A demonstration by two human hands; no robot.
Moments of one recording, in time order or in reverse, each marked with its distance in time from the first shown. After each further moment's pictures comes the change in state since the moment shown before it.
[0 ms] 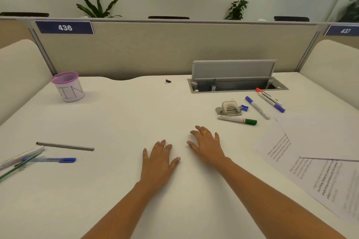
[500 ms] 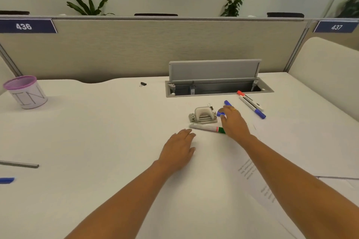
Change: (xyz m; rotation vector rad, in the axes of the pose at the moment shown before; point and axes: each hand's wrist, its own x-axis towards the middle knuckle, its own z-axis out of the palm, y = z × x) left_hand 0.101 0.150 0.015 0.044 -0.013 0.329; right_hand 0.063 0.166 -0.102 0.055 0.157 0.223
